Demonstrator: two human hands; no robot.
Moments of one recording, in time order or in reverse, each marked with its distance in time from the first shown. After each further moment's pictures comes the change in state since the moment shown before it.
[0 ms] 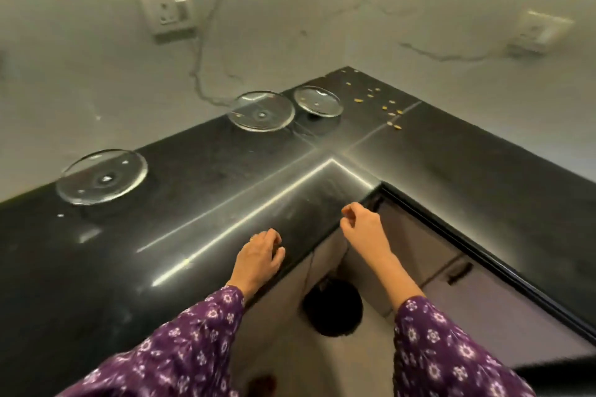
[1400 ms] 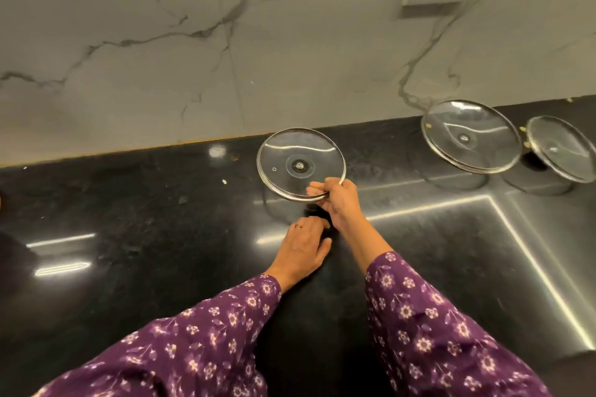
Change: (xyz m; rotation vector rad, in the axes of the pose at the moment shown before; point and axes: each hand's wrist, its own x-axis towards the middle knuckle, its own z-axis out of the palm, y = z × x) left_hand 0.035 -0.219 -0.093 0.025 0.250 -0.200; right_hand 0.113 -0.304 0.305 1.006 -0.623 0.483
